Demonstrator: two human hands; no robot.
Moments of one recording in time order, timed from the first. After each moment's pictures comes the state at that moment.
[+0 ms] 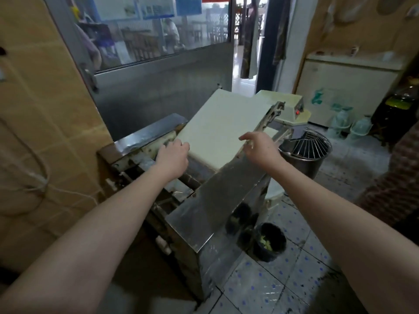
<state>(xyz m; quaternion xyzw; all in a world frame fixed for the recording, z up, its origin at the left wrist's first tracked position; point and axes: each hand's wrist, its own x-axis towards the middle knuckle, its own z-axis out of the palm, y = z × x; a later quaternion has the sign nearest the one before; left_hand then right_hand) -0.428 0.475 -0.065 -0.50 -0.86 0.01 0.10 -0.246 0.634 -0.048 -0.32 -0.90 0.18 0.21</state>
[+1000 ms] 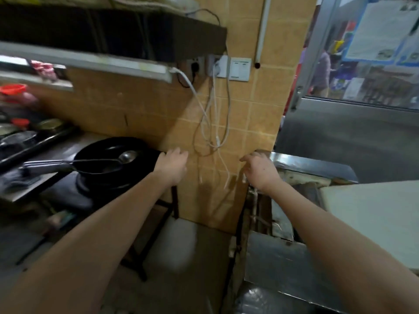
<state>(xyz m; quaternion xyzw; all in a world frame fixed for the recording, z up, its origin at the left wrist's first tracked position) -0.375 0.214 -0.035 0.03 -1.00 0.04 0.07 -0.436 0.459 -0.042 0.23 -0.96 0.11 0.11</state>
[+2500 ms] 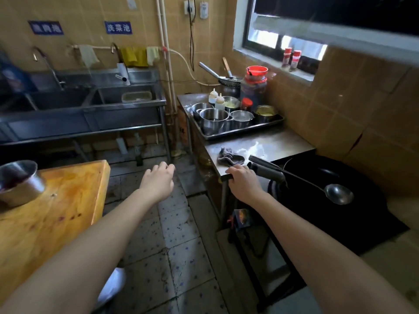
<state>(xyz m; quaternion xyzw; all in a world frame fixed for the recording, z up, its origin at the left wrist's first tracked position) -0.075 -0.324 -0.121 0.51 -0.86 0.01 0.00 -0.309 -0.236 -0.134 0.64 -0.75 0.15 -0.05</state>
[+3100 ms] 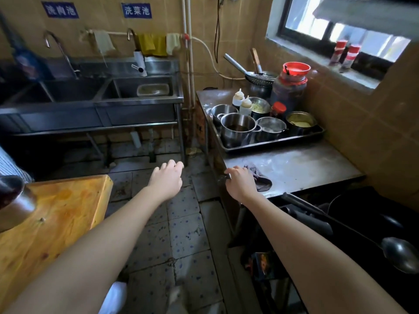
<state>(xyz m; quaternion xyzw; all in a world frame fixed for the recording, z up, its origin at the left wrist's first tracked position) -0.113 -0.496 -0.141 0.55 -0.84 -0.01 -0.02 -0.328 -0.446 -0.169 0.64 -0.75 0.14 -0.11</state>
